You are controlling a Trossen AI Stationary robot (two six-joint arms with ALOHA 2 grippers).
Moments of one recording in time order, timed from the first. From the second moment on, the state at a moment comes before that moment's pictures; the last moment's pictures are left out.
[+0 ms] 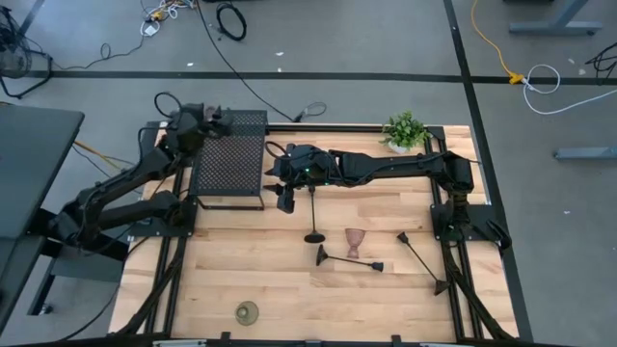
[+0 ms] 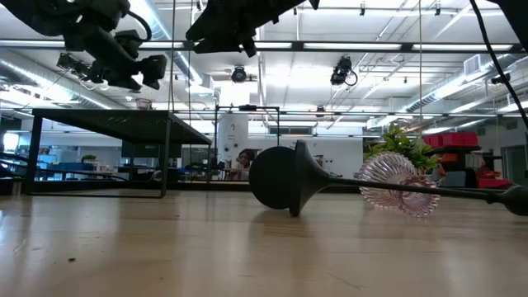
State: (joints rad) left arm 0.81 0.81 0.54 0.10 -0.59 -0.12; right arm -0.05 1.96 1.74 -0.24 0.04 0.00
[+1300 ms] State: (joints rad) left arm 0.25 0.45 0.54 -0.34 0.26 -0.20; right arm 0.07 1.96 1.74 -0.85 0.04 0.23
